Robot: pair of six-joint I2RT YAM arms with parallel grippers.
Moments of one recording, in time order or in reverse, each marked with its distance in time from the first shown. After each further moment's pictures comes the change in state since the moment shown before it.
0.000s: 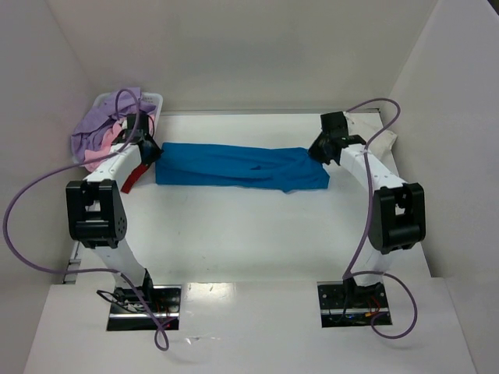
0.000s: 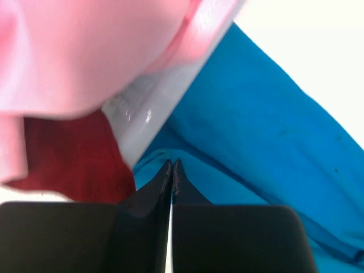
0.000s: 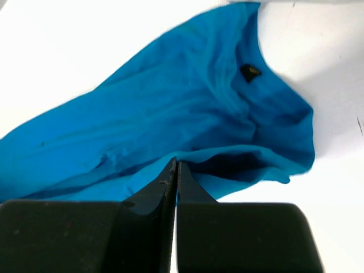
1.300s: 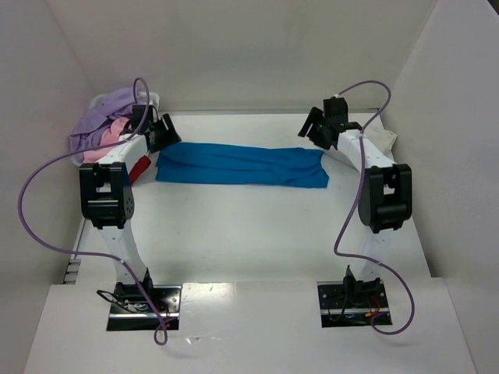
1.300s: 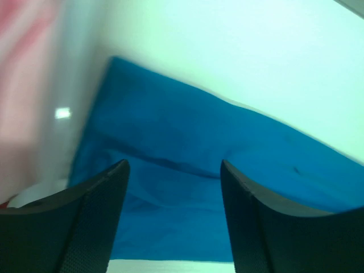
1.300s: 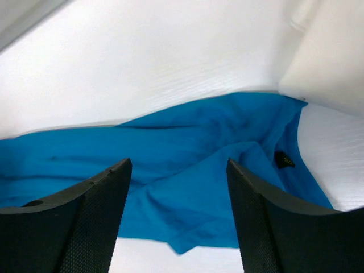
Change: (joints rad) left arm 0.005 0.233 0.181 0.163 0.245 0.153; right arm -0.055 0.266 0.227 0.110 -0.142 -0.176
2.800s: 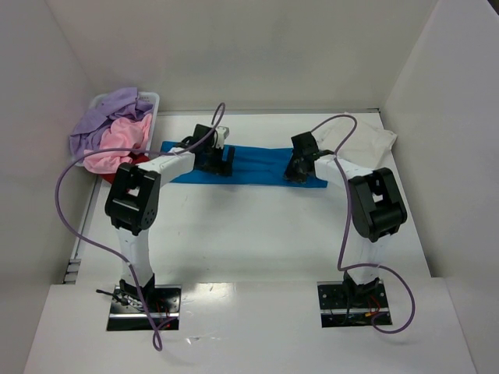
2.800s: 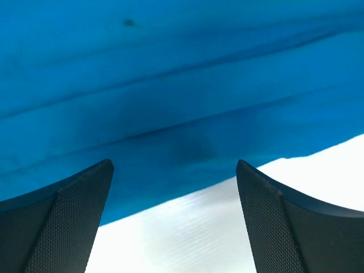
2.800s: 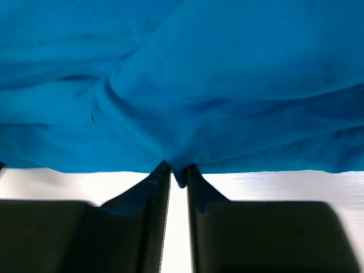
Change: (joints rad) left arm -0.390 -0.002 -0.104 -0.034 0.054 0.312; right arm 0.219 -0.099 -0.341 0.039 0.048 0.131
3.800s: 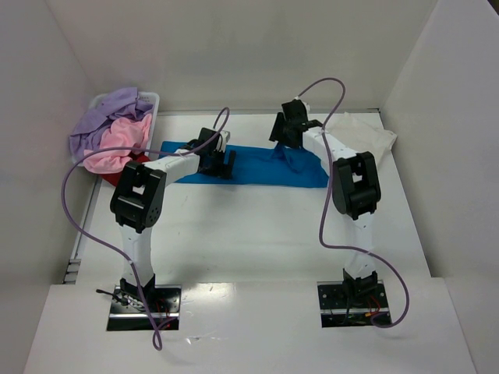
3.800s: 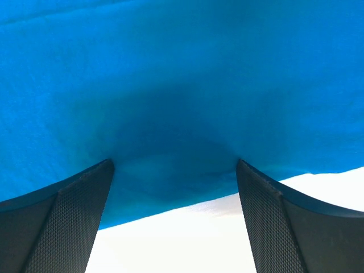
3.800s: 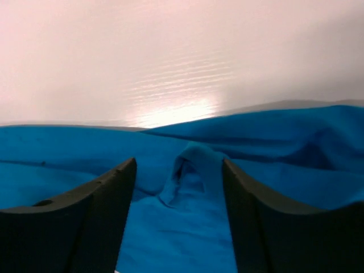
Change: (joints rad) left arm -0.028 0.048 0.003 -0.009 -0.106 -0.027; right arm -0.011 0.321 0.573 -0.070 0.097 -0.136
